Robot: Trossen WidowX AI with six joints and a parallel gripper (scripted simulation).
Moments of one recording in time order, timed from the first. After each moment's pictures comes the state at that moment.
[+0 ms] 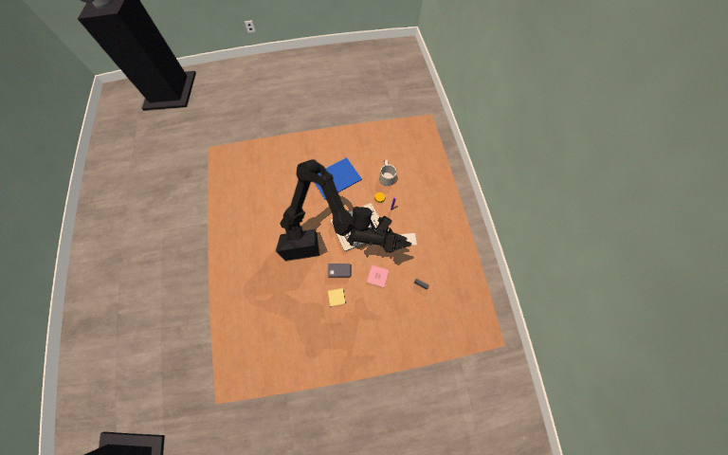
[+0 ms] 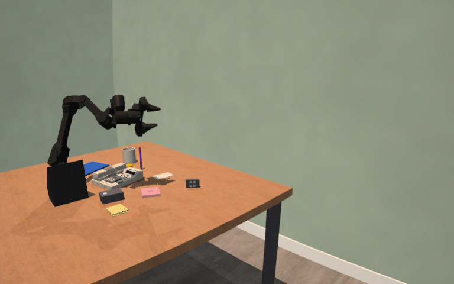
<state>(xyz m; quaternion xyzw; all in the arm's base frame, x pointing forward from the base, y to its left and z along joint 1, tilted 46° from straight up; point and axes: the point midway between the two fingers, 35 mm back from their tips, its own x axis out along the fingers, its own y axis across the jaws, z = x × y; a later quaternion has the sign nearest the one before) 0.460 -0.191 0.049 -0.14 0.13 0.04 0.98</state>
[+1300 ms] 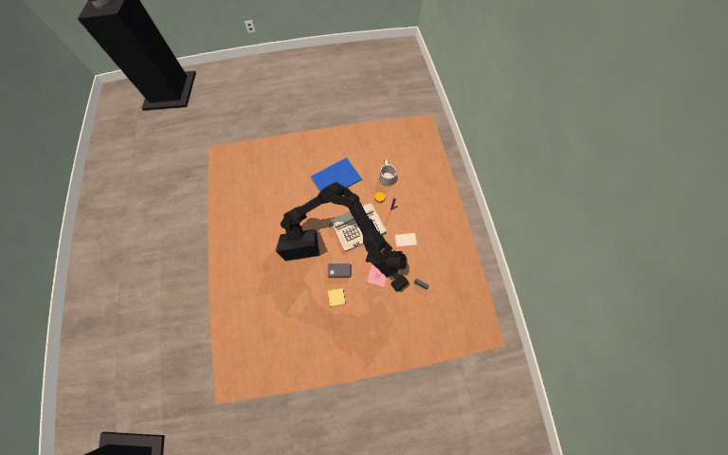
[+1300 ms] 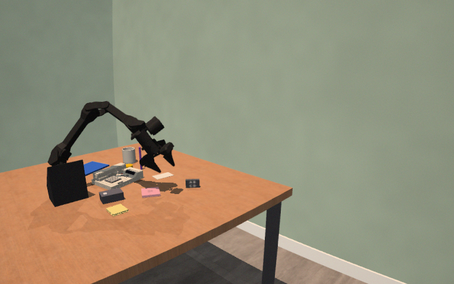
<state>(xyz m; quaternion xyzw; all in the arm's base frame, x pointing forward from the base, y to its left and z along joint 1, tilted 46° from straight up) 0.434 -0.120 -0.155 0.00 0.49 0.28 0.83</state>
